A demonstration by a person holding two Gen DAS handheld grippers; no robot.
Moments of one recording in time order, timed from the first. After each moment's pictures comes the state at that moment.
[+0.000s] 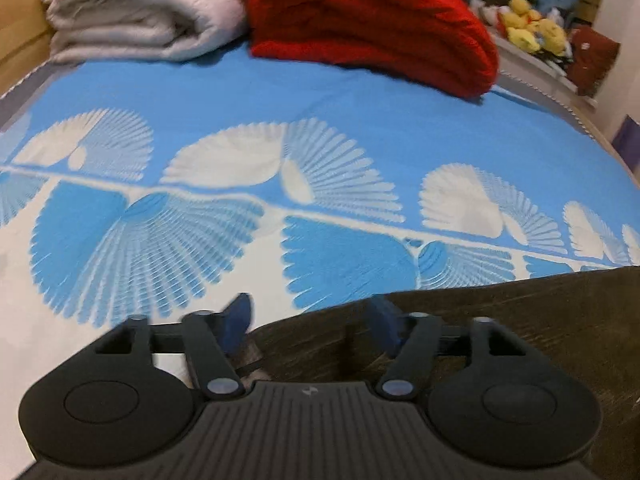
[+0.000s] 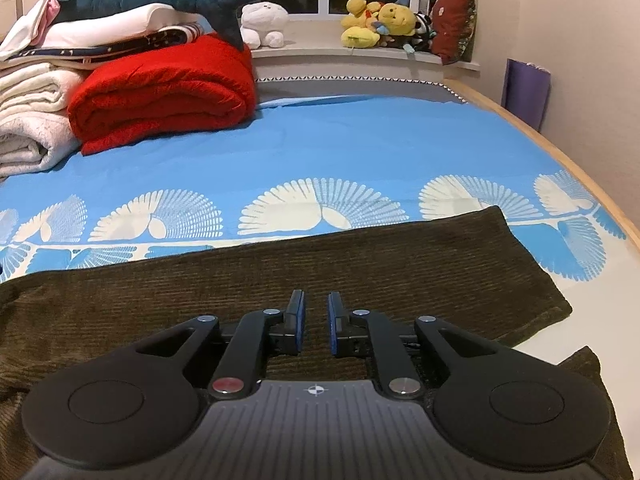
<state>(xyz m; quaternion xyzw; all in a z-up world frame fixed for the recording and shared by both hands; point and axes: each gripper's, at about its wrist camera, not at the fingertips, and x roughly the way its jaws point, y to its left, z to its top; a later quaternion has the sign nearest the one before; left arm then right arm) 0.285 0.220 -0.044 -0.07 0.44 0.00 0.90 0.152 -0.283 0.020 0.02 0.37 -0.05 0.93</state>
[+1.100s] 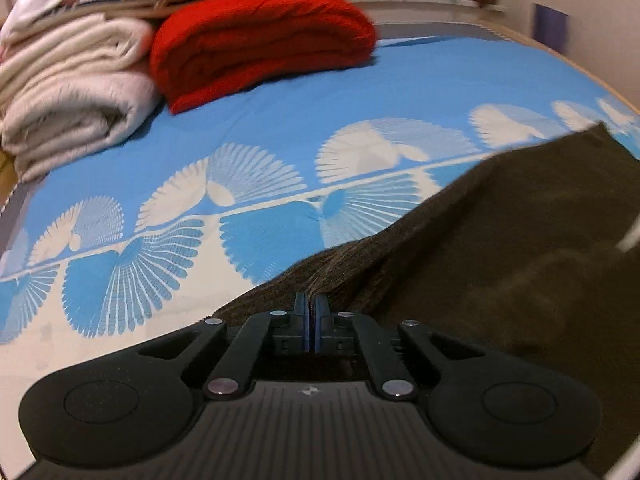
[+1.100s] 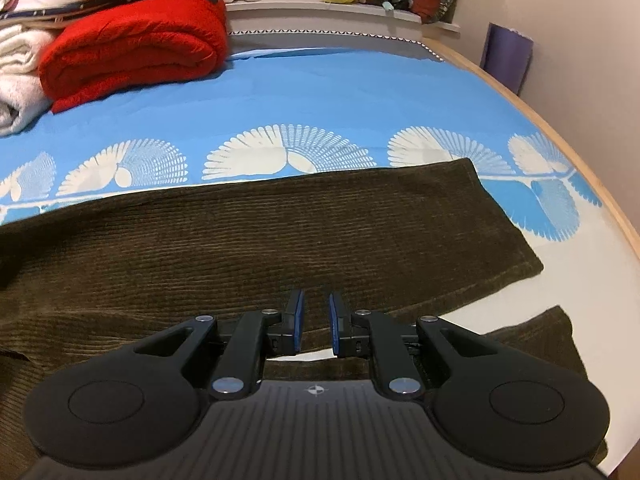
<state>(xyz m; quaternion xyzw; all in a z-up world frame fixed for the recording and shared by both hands) 0.160 0.131 0.018 0.12 0.41 -0.08 0.90 0.138 -0.297 0.006 0.01 0.44 -0.08 0.90</state>
